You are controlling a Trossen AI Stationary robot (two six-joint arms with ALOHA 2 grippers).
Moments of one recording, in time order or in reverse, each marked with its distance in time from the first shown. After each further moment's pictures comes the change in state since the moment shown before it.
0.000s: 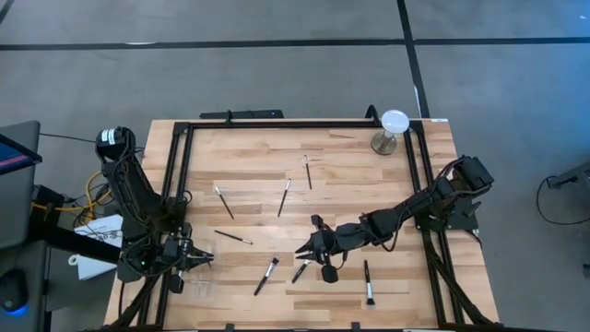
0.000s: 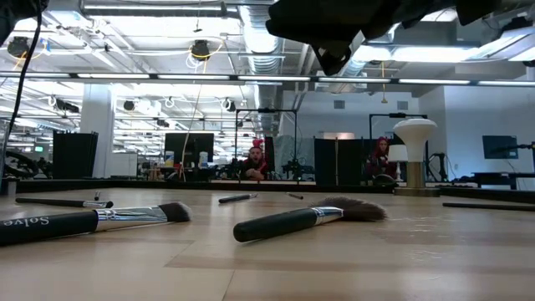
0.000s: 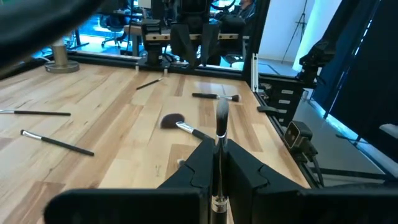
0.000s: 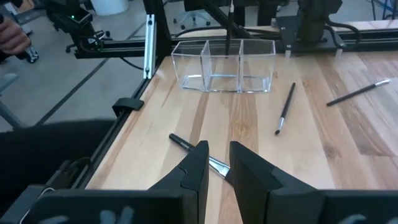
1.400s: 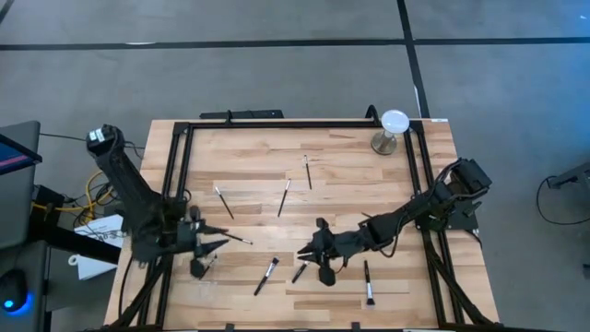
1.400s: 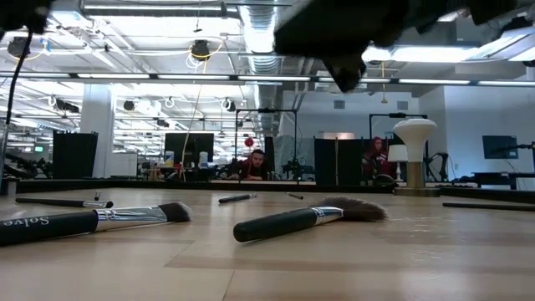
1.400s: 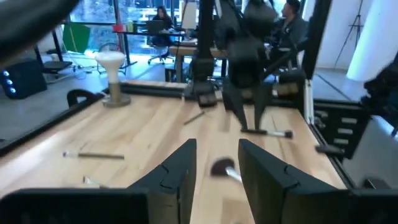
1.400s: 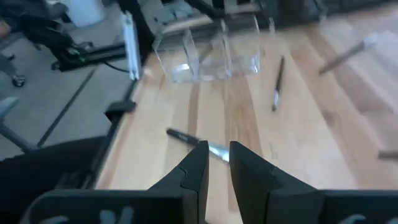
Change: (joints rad) left arm 0.347 -0.126 0.113 0.027 0.130 0.362; right arm 0.049 0.033 0.000 -0.046 0.110 0.202
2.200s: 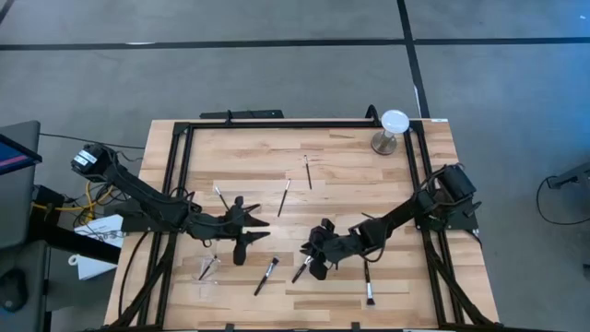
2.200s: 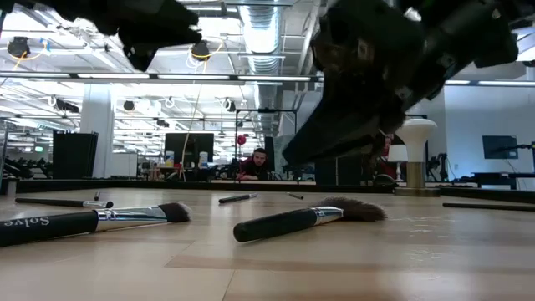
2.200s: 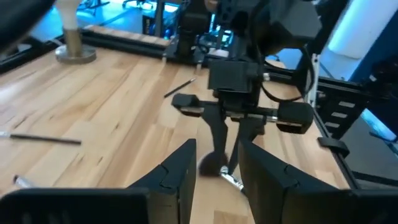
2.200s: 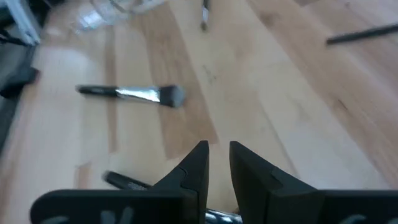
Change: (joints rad) left arm 0.533 0.266 0.156 -0.011 0.662 -0.109; right arm -0.033 0.138 0.001 -0.088 0.096 0.256
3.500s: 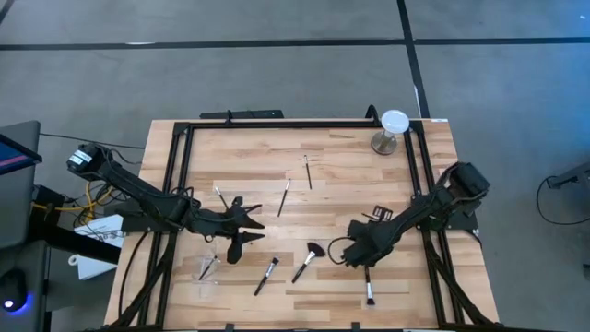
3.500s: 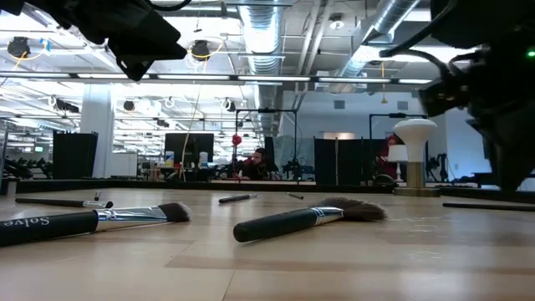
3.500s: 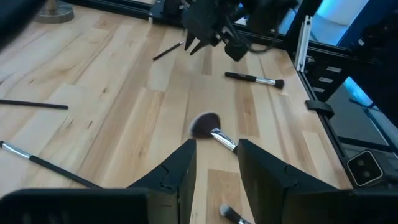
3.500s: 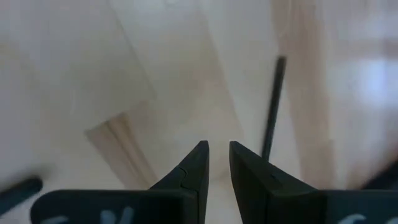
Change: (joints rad) left arm 0.047 -0.070 0.004 -0.204 0.152 -0.061; right arm 0.077 -0.119 0.123 -1.385 -0.134 0.283
